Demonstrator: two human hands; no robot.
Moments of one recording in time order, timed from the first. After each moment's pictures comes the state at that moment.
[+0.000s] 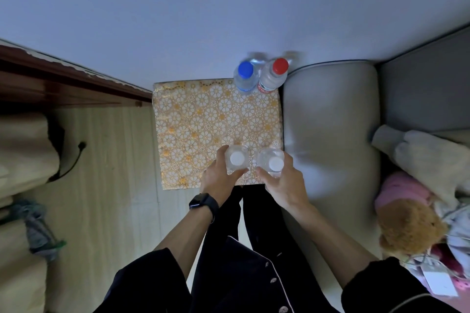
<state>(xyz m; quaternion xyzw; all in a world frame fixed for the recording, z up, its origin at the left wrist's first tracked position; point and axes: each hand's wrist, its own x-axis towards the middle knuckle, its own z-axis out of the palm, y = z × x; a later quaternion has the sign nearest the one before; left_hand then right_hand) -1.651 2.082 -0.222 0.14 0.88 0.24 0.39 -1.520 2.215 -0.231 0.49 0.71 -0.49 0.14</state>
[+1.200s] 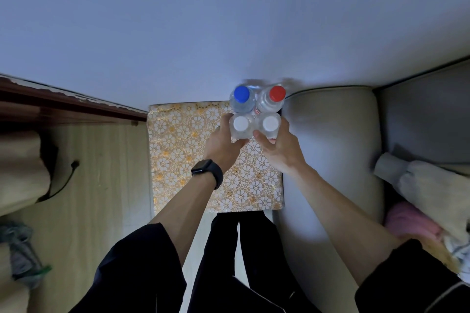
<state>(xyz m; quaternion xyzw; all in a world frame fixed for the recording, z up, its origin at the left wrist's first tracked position) -1.741 2.185 -0.245 0.21 0.88 0.29 0.31 -1.630 2.309 -0.243 0.44 0.70 -0.56 0.07</state>
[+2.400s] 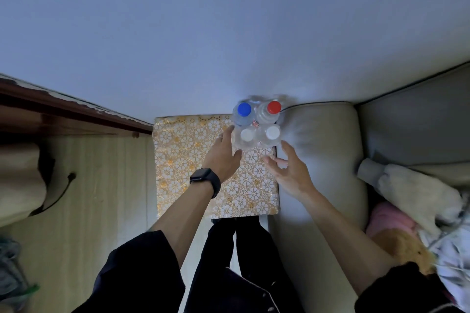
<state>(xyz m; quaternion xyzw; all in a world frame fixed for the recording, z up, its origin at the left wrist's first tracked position) -1.744 2.168 -0.202 0.24 0.87 0.24 0.37 -1.585 2.294 -0.192 0.47 0.67 -0.57 0.10</state>
